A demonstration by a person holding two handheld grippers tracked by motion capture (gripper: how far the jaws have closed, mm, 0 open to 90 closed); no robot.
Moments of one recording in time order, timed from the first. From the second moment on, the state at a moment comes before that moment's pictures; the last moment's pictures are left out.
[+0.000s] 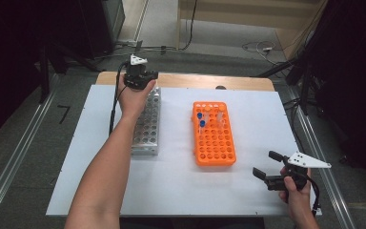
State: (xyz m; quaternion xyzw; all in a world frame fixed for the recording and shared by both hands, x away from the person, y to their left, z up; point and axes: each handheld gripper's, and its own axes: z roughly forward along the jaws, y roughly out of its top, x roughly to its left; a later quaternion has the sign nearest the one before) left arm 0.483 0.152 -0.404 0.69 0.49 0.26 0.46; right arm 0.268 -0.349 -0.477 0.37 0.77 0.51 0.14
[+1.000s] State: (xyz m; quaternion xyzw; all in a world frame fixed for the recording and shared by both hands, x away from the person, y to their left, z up) left arm 0.456 0.163 -0.407 0.68 0.51 0.21 0.49; right arm 0.272 -0.343 -0.476 0.36 0.77 0.51 0.13
